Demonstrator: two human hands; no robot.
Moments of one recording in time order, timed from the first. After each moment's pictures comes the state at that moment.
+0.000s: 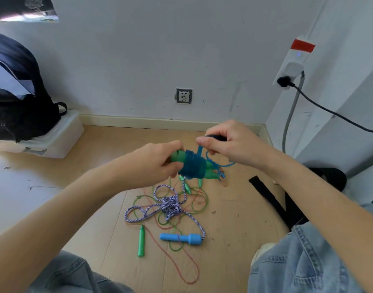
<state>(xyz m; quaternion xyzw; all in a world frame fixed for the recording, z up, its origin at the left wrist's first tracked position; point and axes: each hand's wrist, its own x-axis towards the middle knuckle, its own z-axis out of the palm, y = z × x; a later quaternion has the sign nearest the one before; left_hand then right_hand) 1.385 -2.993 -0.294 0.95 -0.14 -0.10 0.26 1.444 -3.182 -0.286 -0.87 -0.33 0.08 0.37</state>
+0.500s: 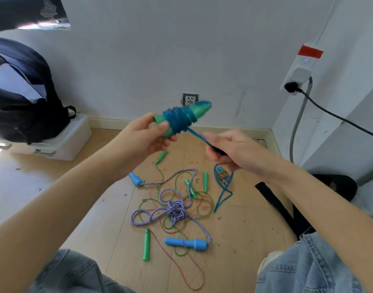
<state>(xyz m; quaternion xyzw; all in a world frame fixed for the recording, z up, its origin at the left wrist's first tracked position) 1.399 -2.974 -0.281 0.67 0.05 -0.03 0.74 1.438 -3.176 -0.289 -0.79 -0.26 0.24 0.50</state>
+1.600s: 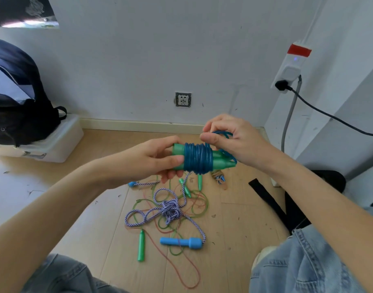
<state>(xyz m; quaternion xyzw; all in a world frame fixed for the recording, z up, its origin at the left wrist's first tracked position) 1.383 -2.984 -0.279 0.81 -0.14 -0.20 0.54 1.450 -3.188 -0.287 -0.85 -0.32 0.03 0.42</state>
